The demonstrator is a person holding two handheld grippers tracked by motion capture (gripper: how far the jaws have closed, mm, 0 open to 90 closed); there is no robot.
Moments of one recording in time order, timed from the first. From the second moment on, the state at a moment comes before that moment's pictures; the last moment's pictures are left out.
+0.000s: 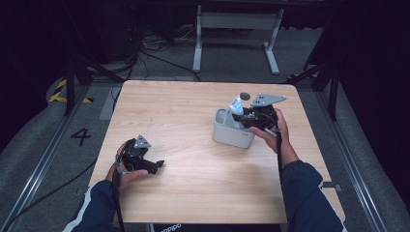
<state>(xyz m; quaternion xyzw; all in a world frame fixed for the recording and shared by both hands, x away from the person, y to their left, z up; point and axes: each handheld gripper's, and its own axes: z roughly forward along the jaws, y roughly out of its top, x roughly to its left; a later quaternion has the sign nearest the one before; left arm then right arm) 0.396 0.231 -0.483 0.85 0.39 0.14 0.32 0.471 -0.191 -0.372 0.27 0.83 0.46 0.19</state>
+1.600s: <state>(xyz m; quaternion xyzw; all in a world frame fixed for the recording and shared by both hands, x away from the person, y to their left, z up) 0.396 0.231 -0.483 0.85 0.39 0.14 0.32 0.455 -0.205 -0.371 0.27 0.82 0.47 0.19</state>
